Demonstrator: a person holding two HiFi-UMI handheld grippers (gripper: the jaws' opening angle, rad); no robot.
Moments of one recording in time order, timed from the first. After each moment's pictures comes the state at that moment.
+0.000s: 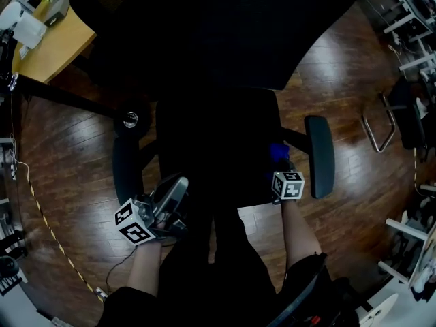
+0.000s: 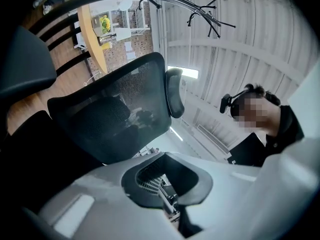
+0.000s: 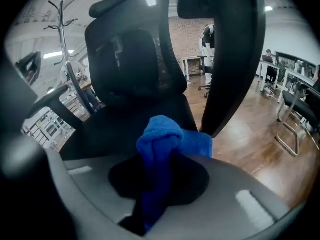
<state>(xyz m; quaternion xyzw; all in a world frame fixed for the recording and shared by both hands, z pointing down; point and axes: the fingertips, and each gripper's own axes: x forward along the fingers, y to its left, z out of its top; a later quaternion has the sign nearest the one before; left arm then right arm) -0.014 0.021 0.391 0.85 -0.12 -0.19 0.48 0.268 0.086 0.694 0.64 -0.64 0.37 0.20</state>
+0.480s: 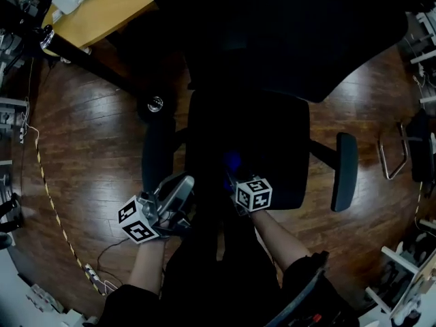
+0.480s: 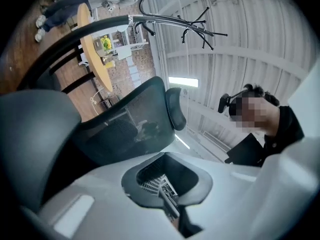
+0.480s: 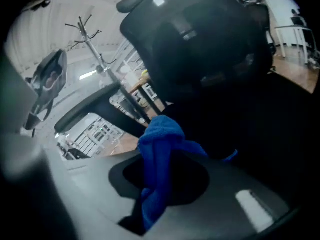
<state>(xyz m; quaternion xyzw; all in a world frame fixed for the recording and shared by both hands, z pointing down) -0.077 0.019 0.382 0.84 -0.18 -0.22 0.46 0.008 0.038 0.665 0.47 -0.77 0.42 0.11</state>
